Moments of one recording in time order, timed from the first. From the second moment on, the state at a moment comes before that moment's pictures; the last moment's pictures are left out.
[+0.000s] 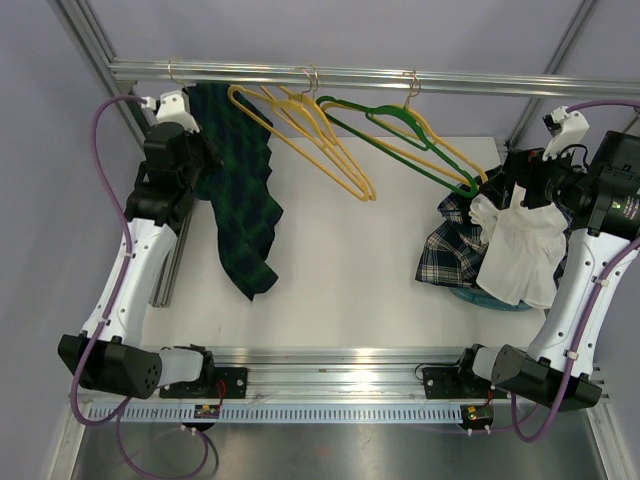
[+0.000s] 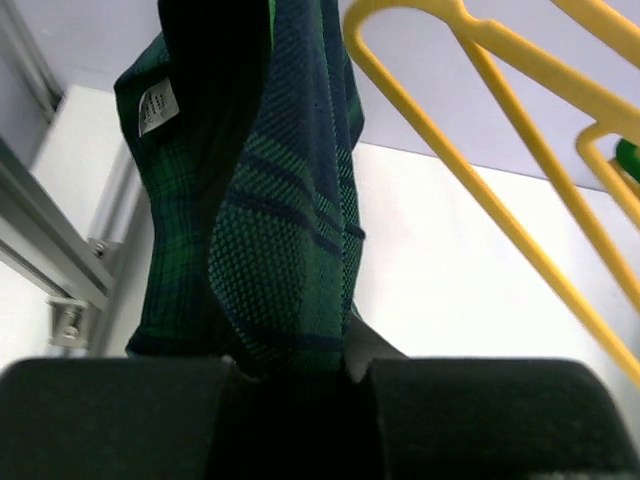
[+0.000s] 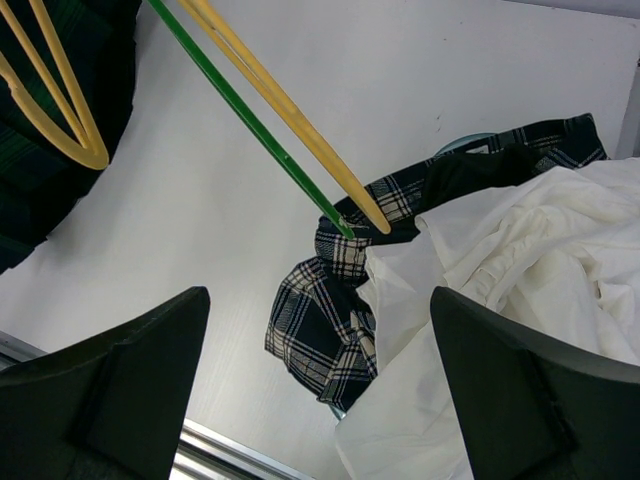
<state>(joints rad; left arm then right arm) -0.17 1.29 1.44 -0.40 -0.14 -0.30 -0.42 1.24 1.75 -1.15 -0.73 -0.29</state>
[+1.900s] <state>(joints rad) -0.07 1.09 1.29 -0.37 -0.05 -0.24 -0.42 1.25 1.80 -1.16 -0.81 -0.30</state>
